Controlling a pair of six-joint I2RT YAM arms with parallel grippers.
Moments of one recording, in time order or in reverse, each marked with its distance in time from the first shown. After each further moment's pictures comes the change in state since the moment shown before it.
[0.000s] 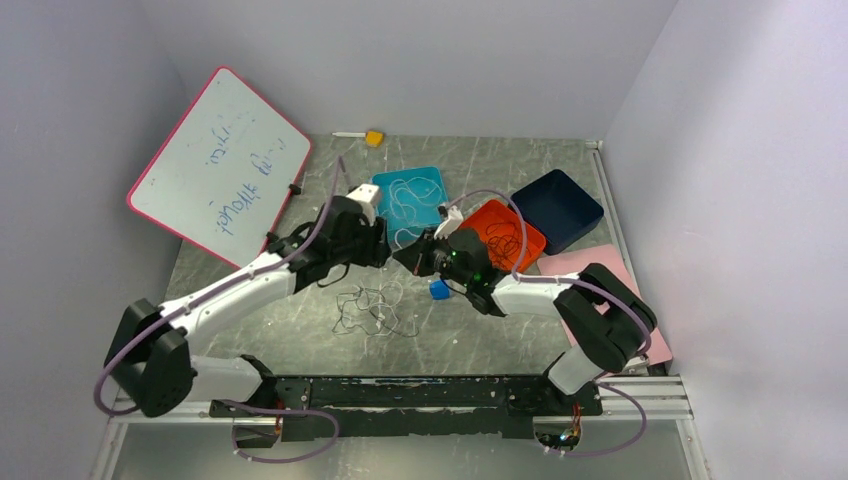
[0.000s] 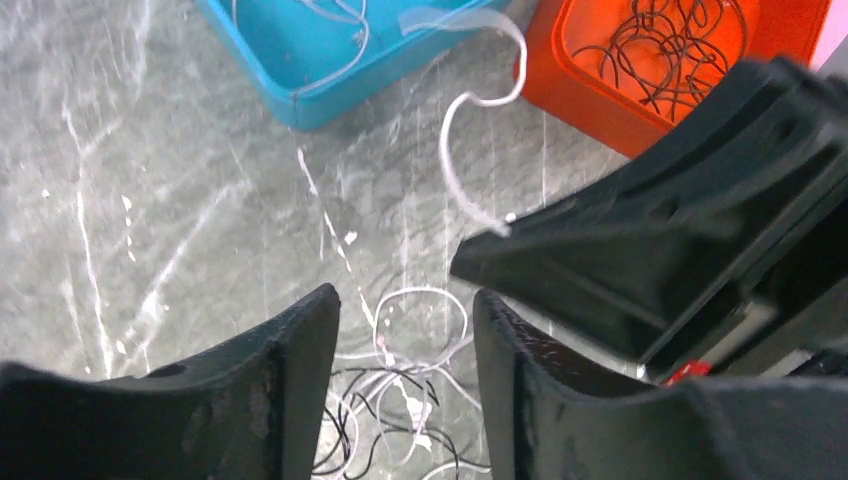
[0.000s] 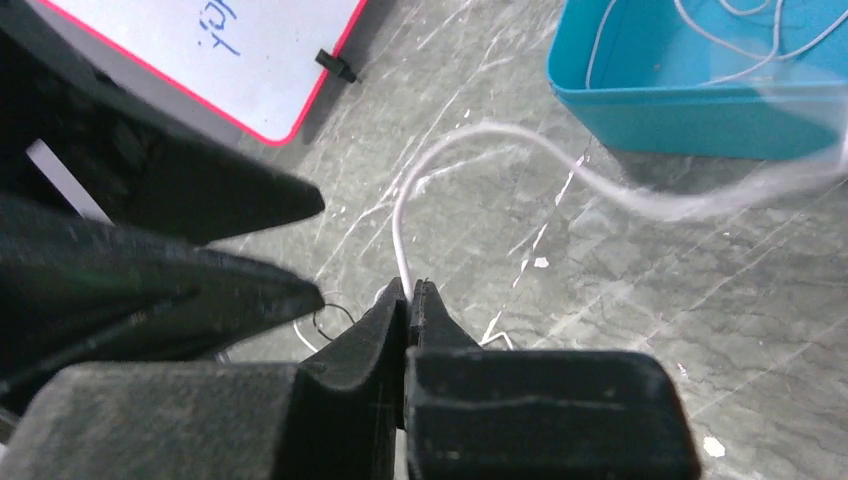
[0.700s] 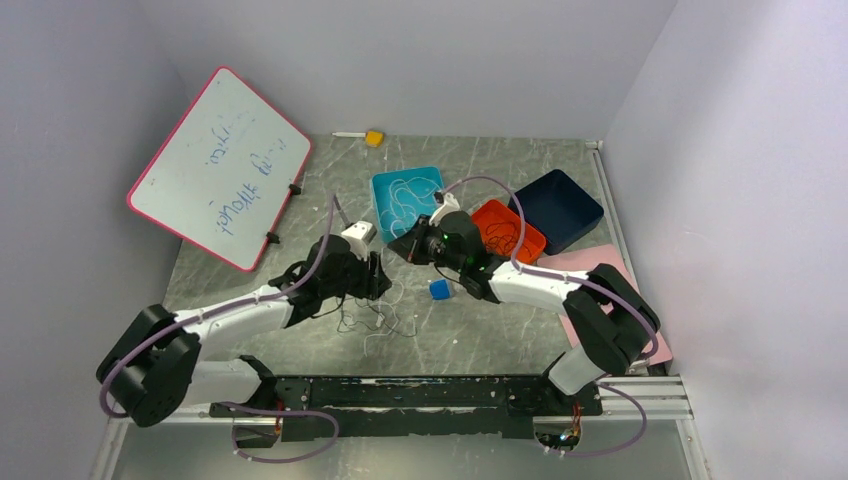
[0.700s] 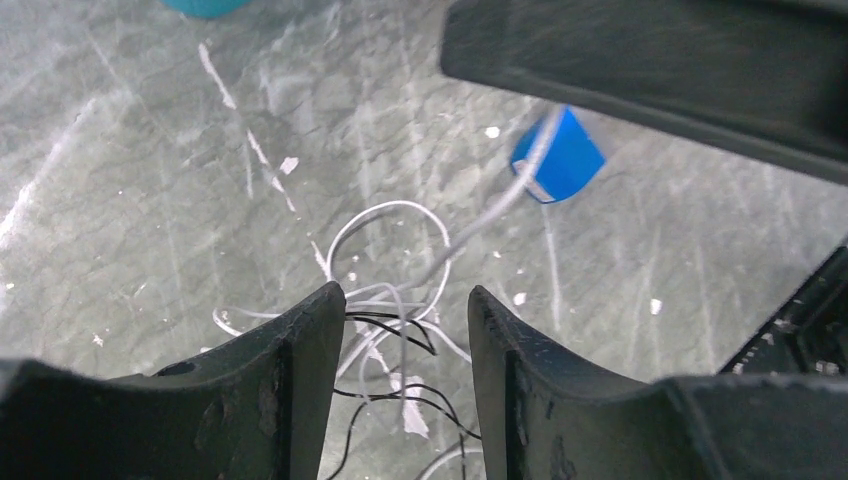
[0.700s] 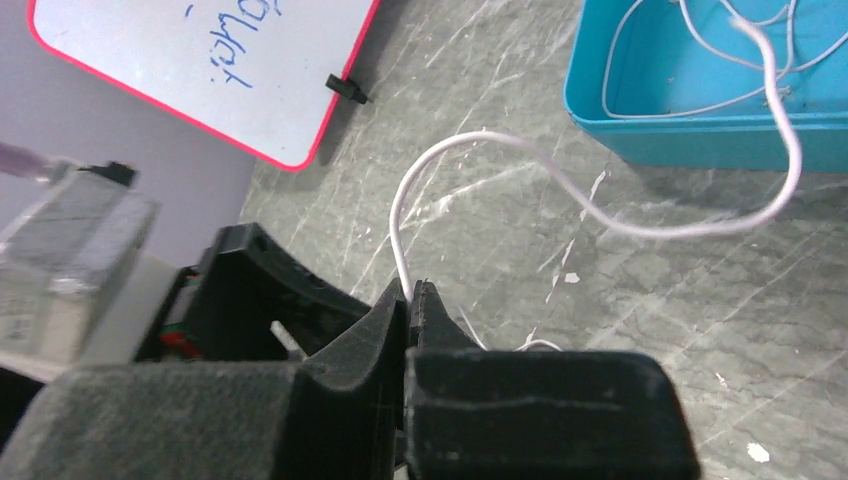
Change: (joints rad) left arm 0.013 -0.113 -0.431 0.411 0.183 -0.031; right arm 0.000 -0.026 0.158 -0.246 0.031 0.074
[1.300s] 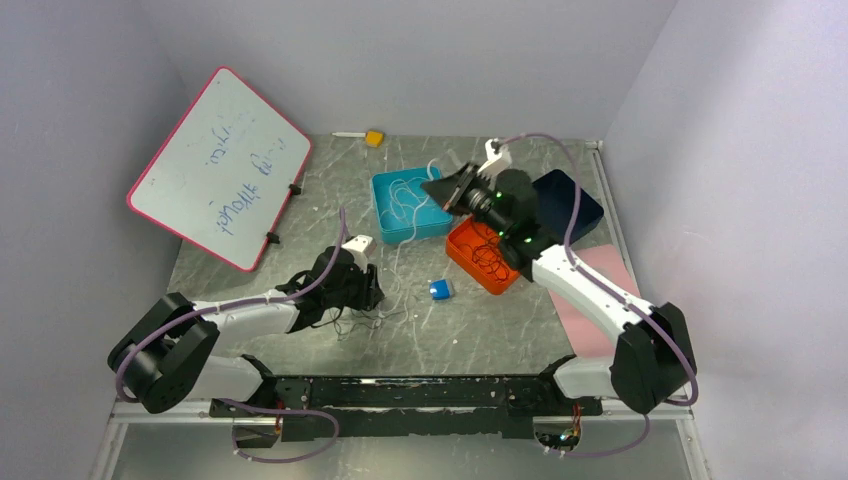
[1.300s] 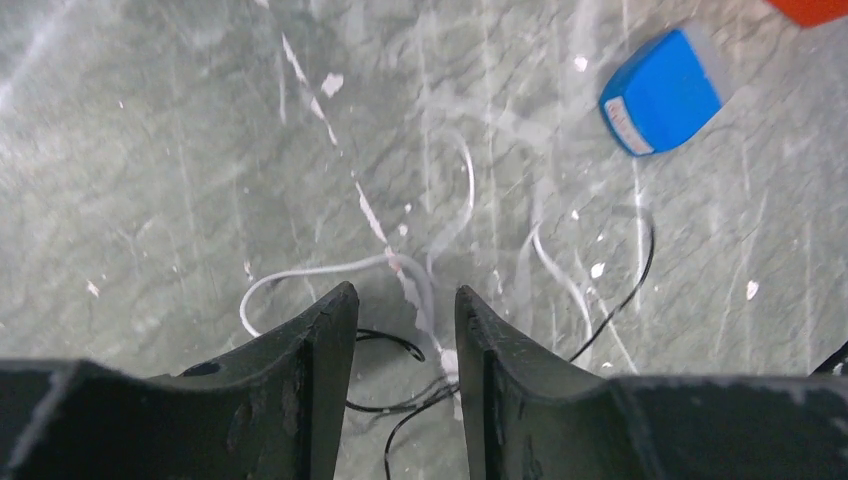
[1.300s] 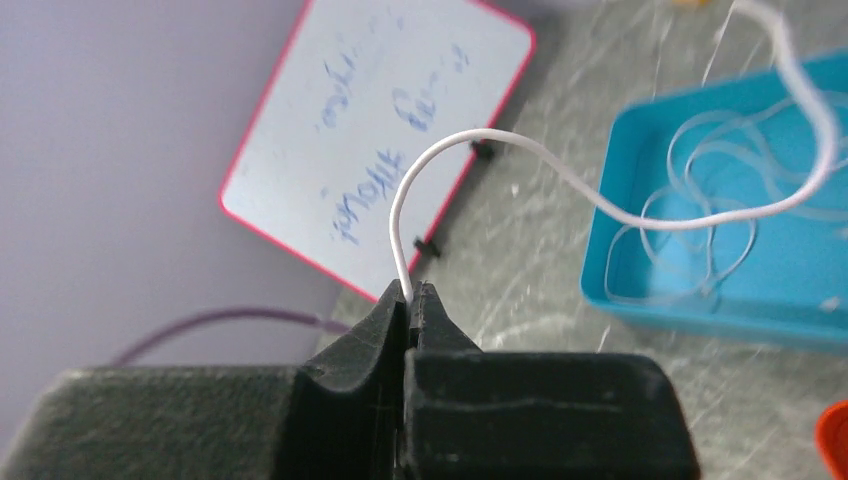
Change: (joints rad) left arm -0.013 0.098 -0.066 0.058 -0.059 0.006; right arm -0.193 -0.216 0.147 -0.159 -0.089 0.025
